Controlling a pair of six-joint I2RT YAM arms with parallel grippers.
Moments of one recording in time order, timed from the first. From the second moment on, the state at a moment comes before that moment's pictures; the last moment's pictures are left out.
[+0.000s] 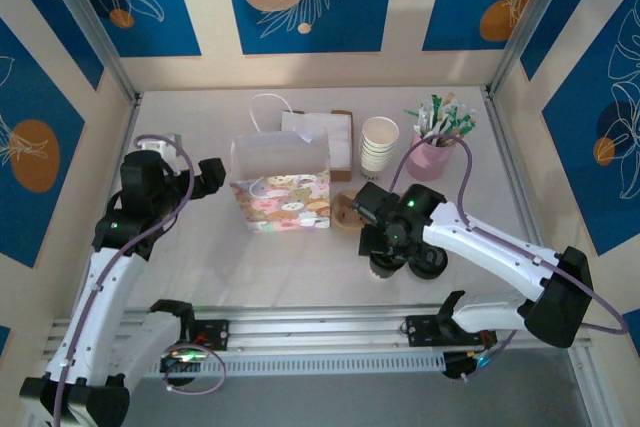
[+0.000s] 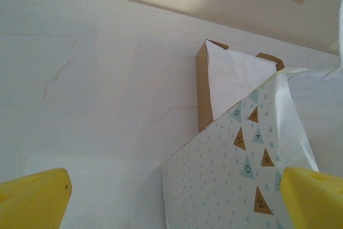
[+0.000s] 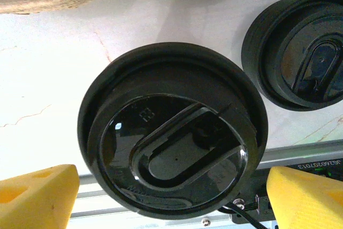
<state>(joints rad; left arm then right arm) -0.14 0.84 0.92 -0.60 0.09 -0.34 0.87 1.24 1.05 -1.32 0.11 1.04</state>
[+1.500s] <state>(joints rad) -0.14 0.88 0.95 -0.61 0.12 -0.33 0.89 1.20 1.10 -1.30 0.11 0.89</state>
